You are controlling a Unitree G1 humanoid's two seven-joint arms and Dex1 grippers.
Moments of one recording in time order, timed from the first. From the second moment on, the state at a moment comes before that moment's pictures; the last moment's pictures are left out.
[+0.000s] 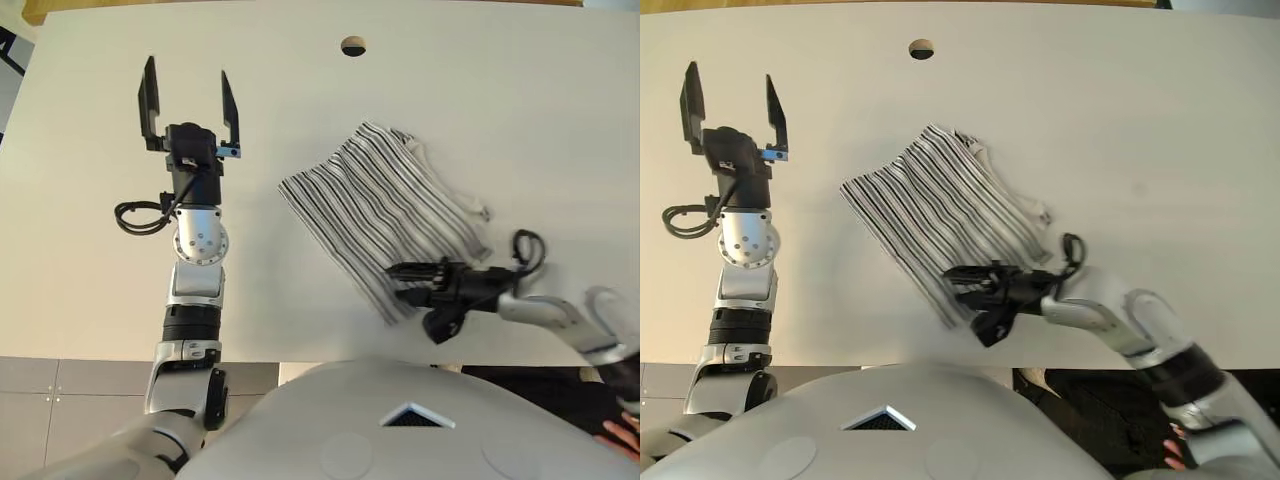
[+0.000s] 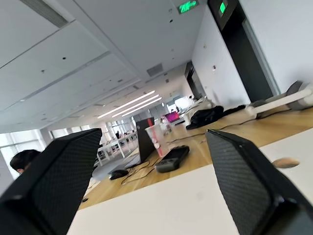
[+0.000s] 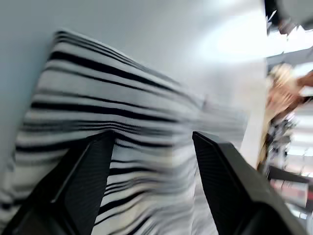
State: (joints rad) left arm -0.04 0.29 0.04 0.21 0.21 -0.57 0.16; right arm 0.02 -0.72 0.61 -0.29 -0.65 -0.58 0.68
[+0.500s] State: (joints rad) left arm -0.06 0.31 0.02 0.25 0.21 -0.60 0.09; right arm -0.16 -0.63 0.39 -0.25 -0.41 -0.49 0.63
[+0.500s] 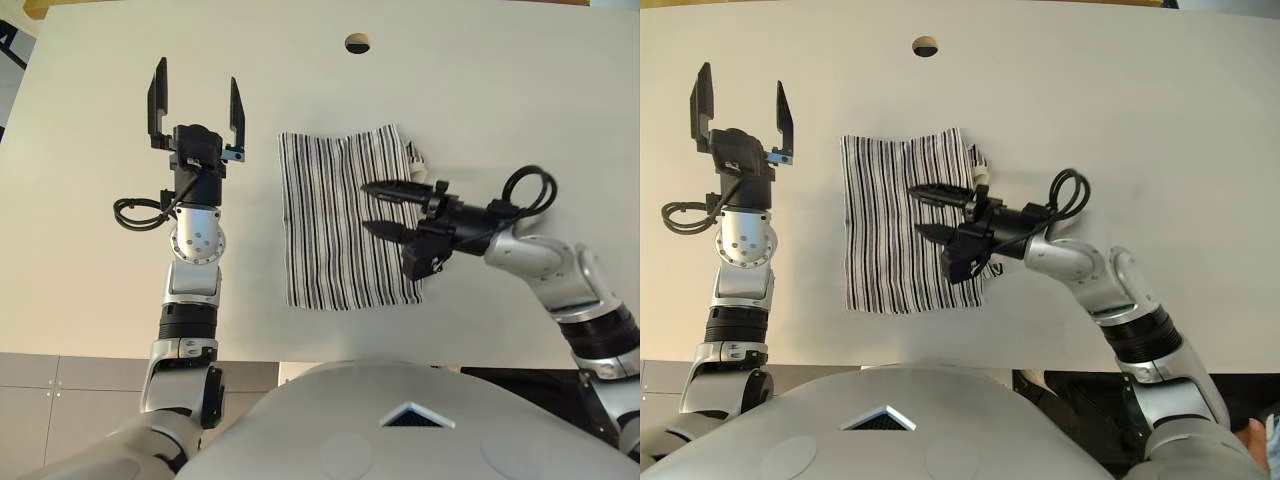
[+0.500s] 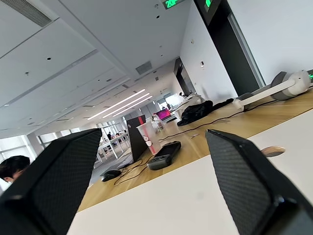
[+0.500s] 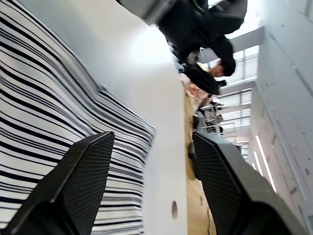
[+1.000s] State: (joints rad) left arm -0.12 0.30 -0.03 0.33 0.25 -0.65 0.06; right arm -0.53 -0.37 0.53 0.76 -0.66 -0.58 0.17
